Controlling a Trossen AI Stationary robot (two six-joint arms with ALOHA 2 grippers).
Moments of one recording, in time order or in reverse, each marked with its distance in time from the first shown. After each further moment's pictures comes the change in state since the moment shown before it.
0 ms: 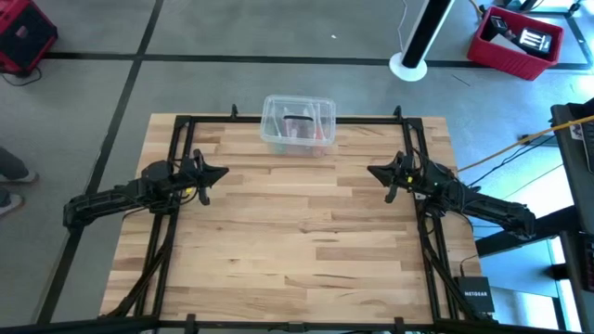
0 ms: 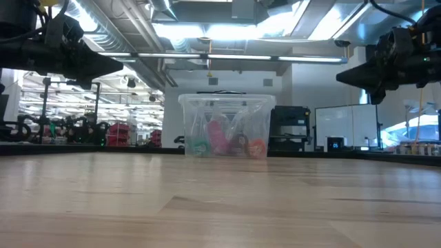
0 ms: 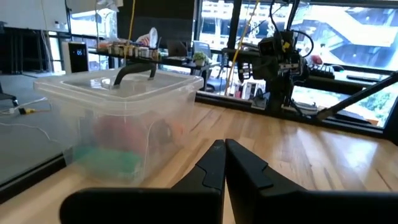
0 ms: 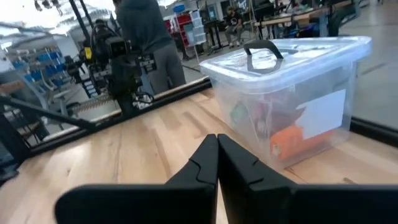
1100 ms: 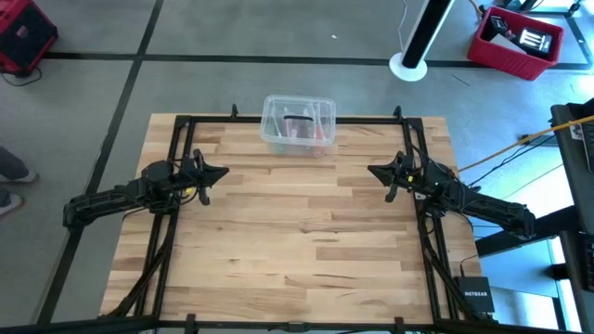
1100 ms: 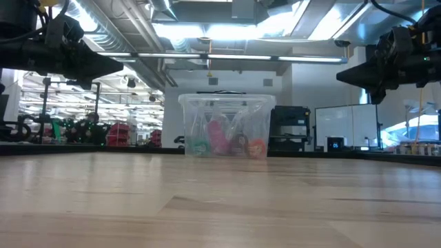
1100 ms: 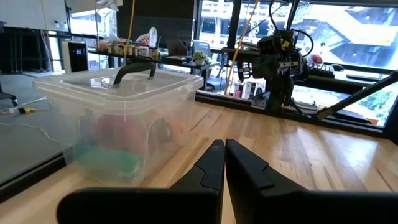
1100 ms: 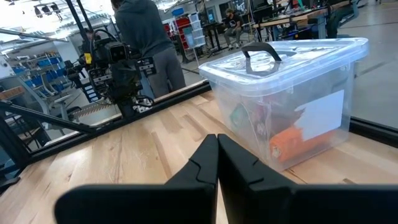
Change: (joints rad) left arm 0.000 0.000 0.000 -0.002 0.000 0.000; right arm 0.000 0.000 -0.002 0.007 0.005 0.022
